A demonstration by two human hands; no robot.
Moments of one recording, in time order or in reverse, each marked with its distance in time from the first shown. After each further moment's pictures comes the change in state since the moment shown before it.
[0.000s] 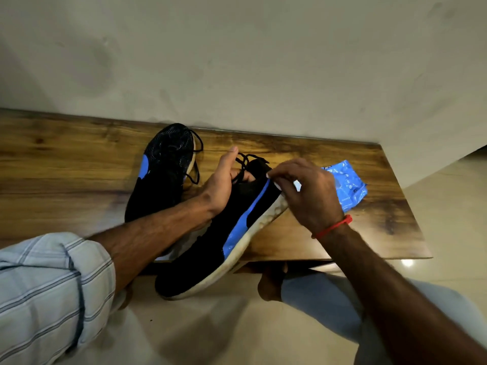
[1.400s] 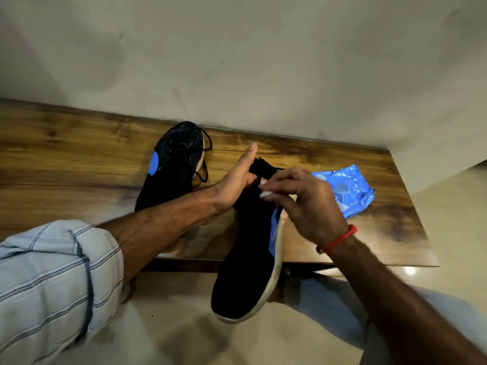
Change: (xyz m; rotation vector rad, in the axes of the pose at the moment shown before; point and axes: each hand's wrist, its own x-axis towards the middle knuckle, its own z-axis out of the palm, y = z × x) left_hand -0.007 0.008 -0.003 0.193 -0.186 -0.100; right_hand -0.007 -0.013 0.005 0.173 -0.207 0.034
